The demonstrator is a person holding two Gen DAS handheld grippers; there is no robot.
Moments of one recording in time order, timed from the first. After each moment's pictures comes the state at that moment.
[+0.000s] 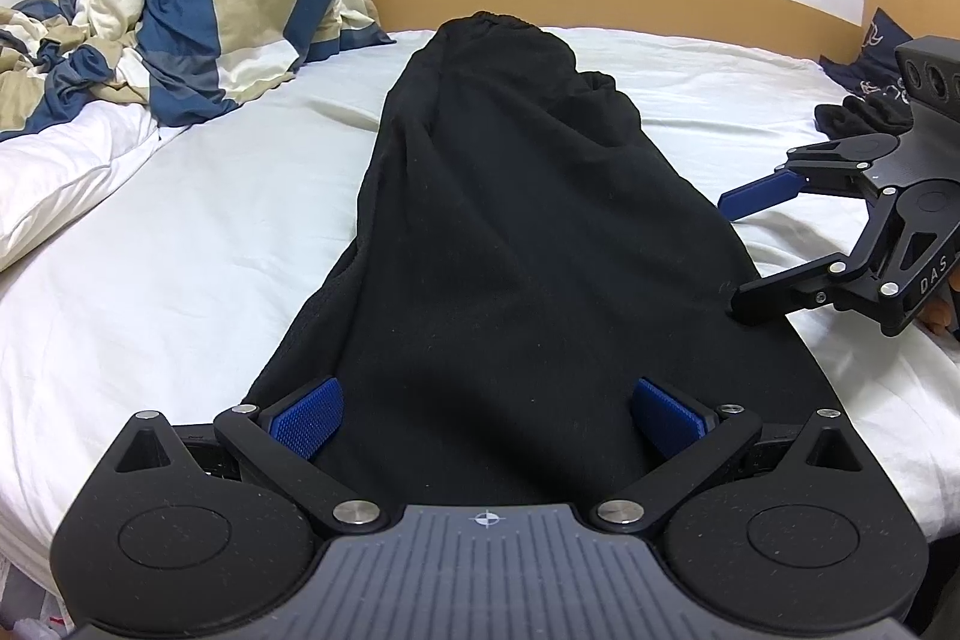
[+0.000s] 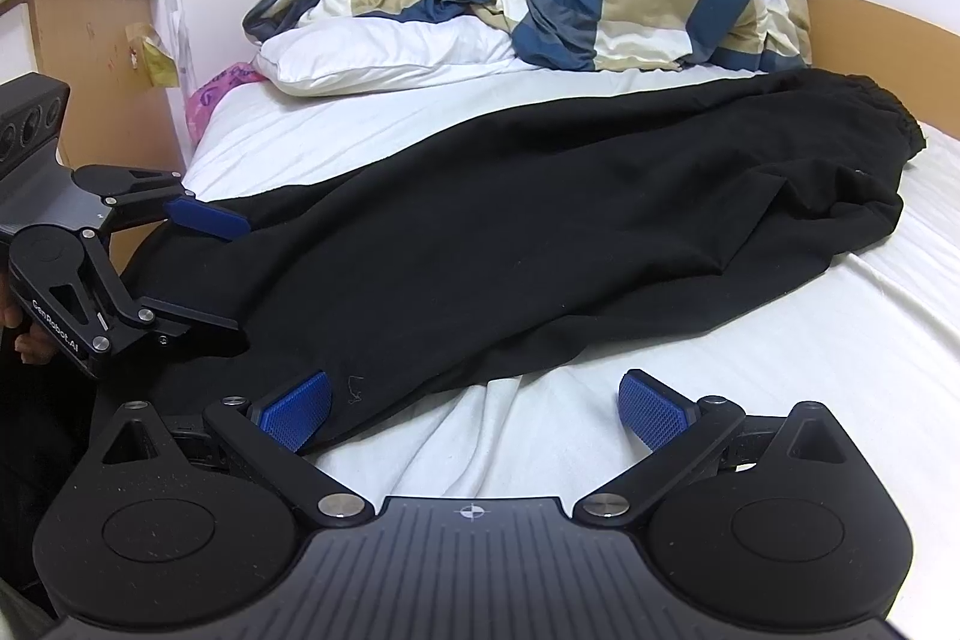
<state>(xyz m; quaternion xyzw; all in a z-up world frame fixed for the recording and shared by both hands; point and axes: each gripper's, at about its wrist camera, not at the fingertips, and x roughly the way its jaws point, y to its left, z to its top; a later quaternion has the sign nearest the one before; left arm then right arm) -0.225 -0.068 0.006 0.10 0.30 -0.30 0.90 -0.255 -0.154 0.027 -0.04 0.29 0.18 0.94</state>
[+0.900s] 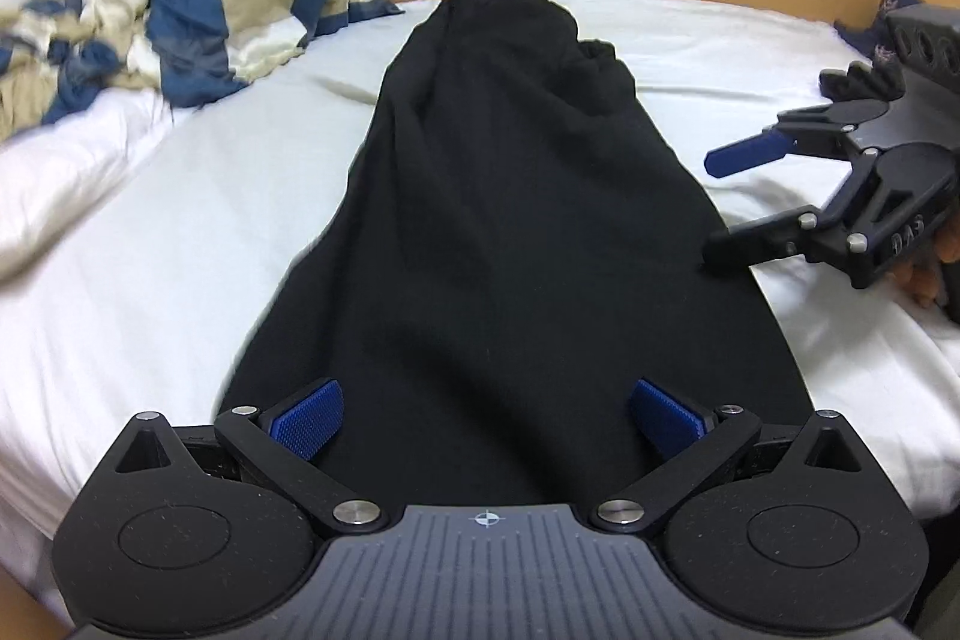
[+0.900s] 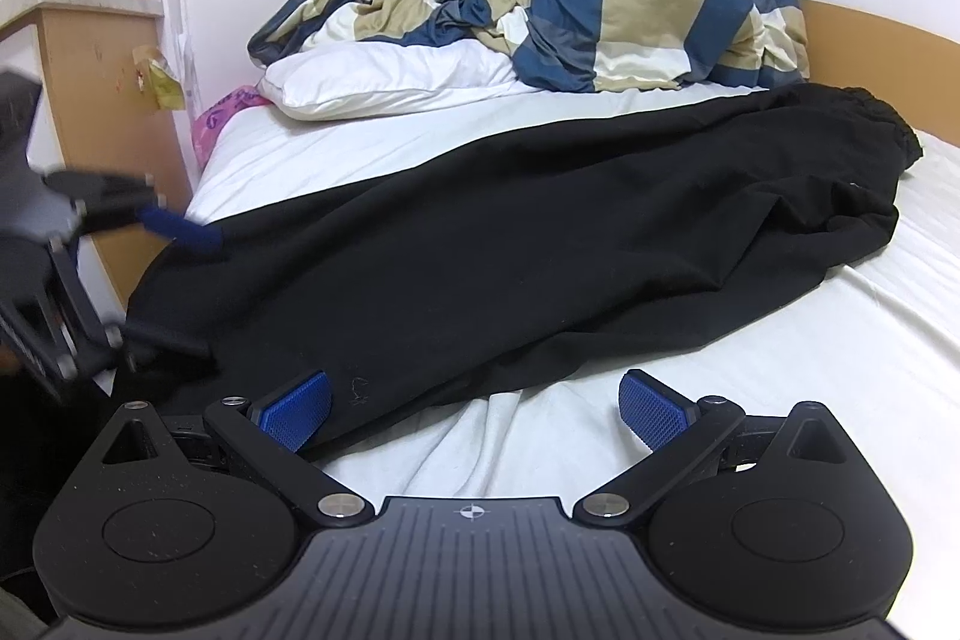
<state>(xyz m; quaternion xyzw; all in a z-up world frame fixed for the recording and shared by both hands) -0.254 -0.063 0.019 0.11 0.32 -0.28 0.90 -0.258 -0.156 0.029 -0.03 0.27 0.19 0.94</state>
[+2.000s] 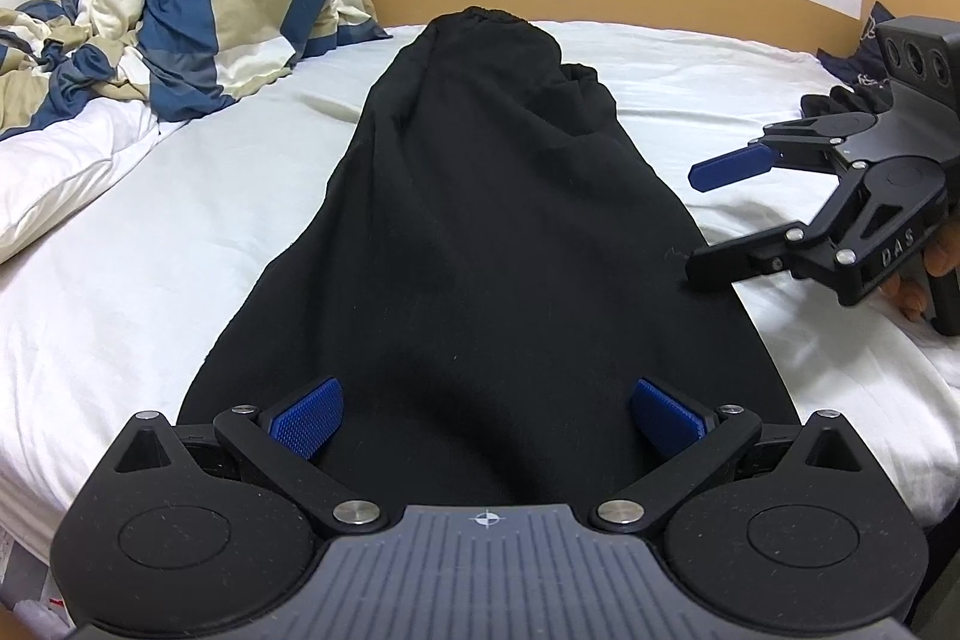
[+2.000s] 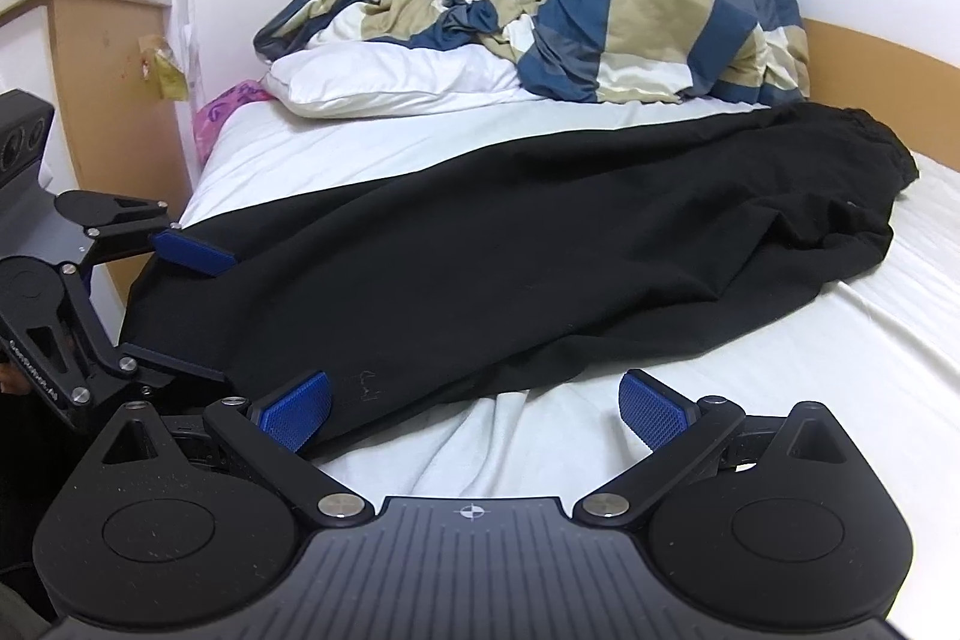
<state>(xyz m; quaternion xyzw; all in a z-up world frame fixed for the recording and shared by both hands) -0.253 -0.064 0.012 0.11 0.30 -0.30 0.90 -0.263 -0.149 0.029 -0.05 0.26 0.18 0.95</state>
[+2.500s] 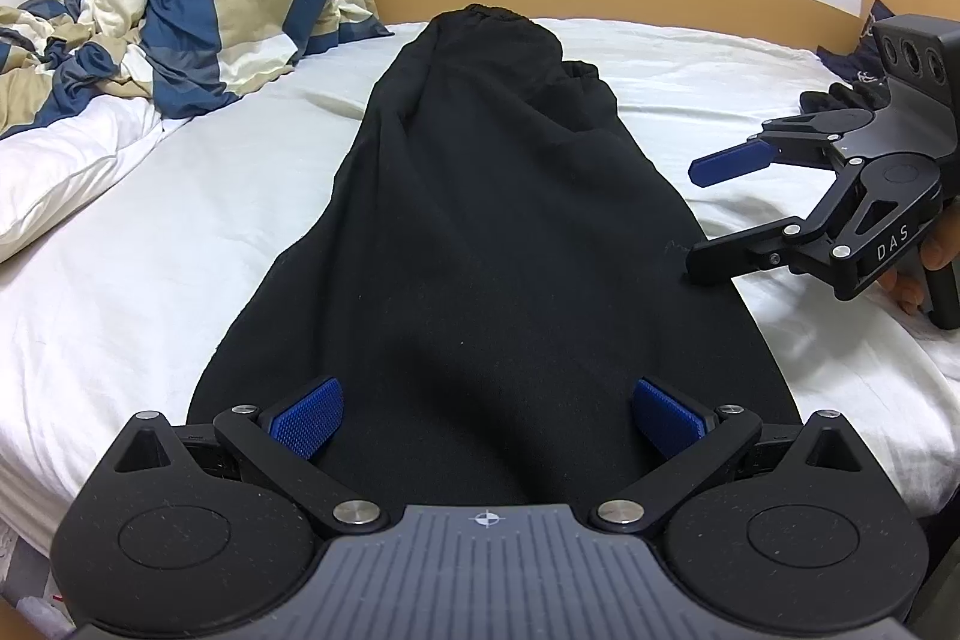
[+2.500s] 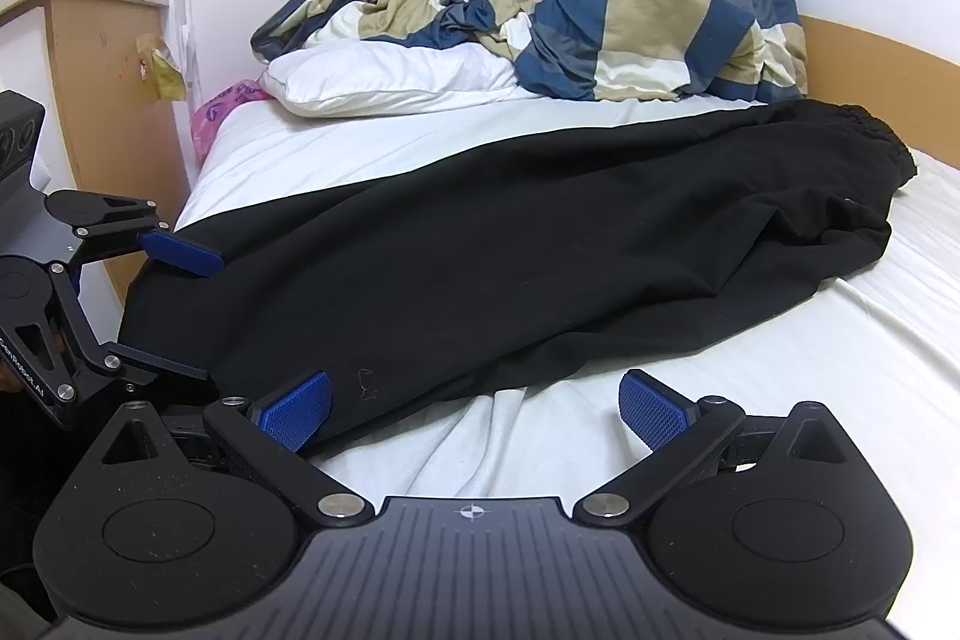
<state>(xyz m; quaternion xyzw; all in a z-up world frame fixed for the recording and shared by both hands) -0.254 -0.062 0.012 0.11 0.31 -0.30 0.90 -0.264 -0.148 0.028 -0.05 0.26 0.18 0.95</state>
